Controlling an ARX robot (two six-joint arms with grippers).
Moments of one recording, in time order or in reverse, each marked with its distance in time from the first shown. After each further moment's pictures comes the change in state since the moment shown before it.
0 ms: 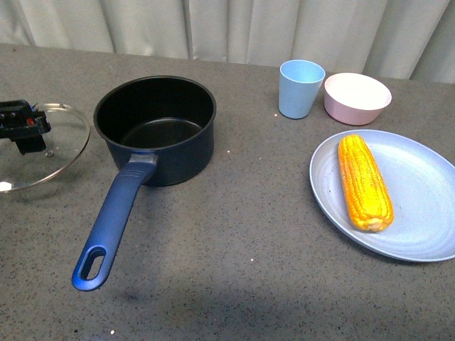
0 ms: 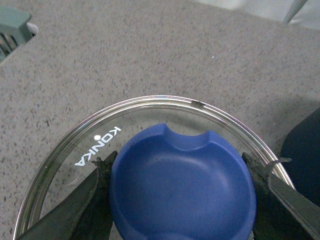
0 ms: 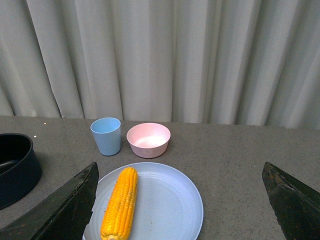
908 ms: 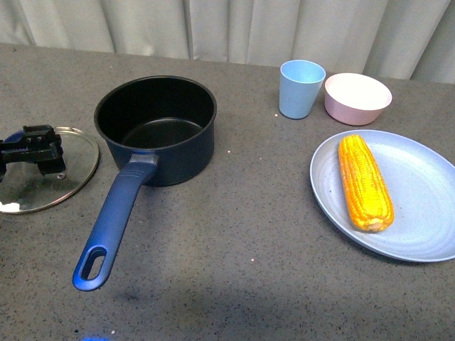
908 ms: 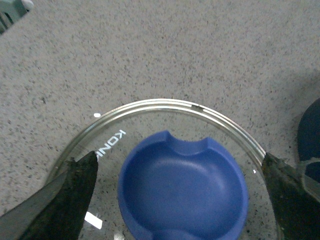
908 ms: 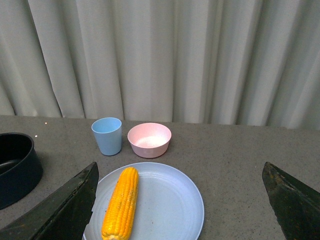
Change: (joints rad) left arm -0.009 0.037 -0.002 -0.006 -0.029 0.020; right arm 0.000 0.000 0.000 0.000 0.000 0.000
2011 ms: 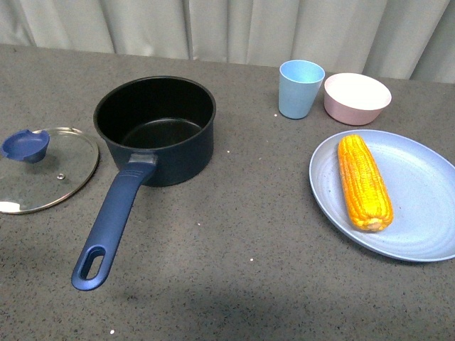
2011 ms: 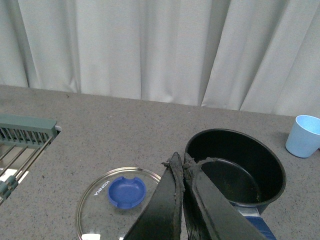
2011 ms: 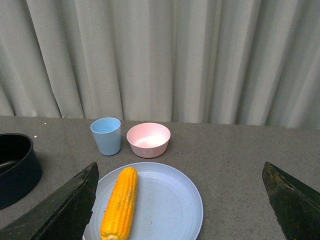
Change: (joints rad) left arm -0.113 -1.226 -0.605 -0.264 -0.011 0.021; right arm 0.000 0.000 0.000 0.000 0.000 0.000
